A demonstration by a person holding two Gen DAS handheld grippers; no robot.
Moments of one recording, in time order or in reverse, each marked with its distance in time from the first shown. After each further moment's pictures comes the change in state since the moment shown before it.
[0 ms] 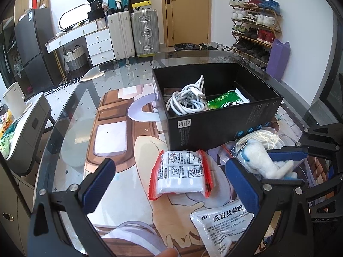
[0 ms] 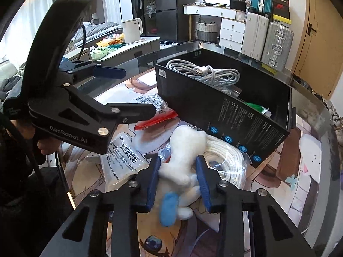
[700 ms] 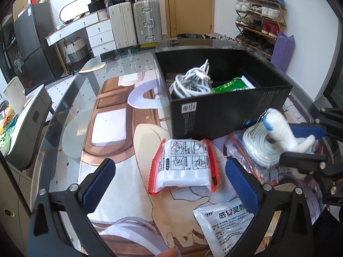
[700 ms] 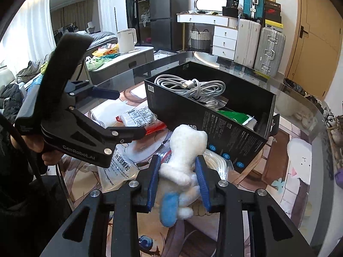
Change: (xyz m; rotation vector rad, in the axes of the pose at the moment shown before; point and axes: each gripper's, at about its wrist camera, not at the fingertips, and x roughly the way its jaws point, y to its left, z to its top) left arm 0.013 0.000 -0.007 -0.007 0.074 0.024; right arm -0.023 -0.015 0.004 0.033 -0.061 -0.030
